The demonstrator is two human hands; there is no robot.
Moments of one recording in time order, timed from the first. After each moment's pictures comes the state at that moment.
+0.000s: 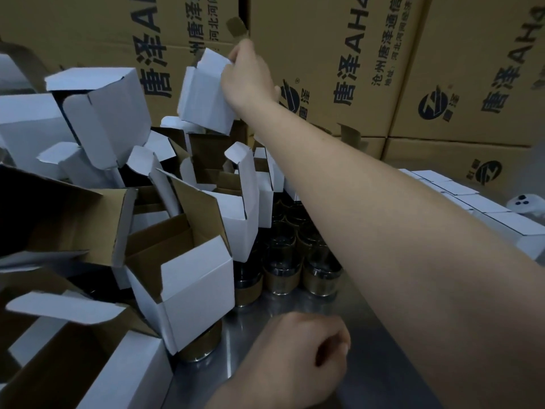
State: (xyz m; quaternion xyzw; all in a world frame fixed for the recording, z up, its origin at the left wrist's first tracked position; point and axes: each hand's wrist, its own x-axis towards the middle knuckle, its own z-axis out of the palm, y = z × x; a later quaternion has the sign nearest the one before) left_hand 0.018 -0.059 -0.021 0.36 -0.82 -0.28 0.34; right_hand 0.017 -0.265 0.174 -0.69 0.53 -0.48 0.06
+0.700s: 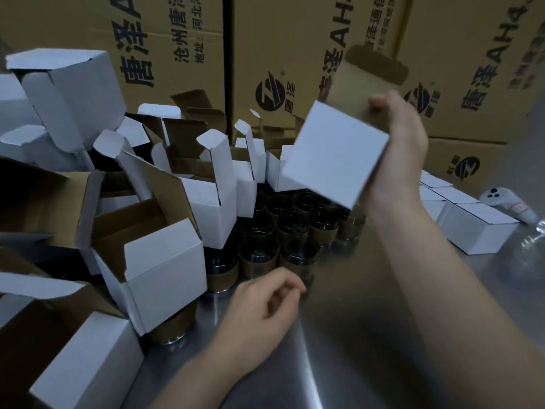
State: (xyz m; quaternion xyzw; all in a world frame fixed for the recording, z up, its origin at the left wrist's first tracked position) left_hand 0.015 -0.081 -0.058 0.38 -0.75 -0.29 0.46; right_hand -0.144 -0.150 0.102 -0.41 0.31 -0.80 0.31
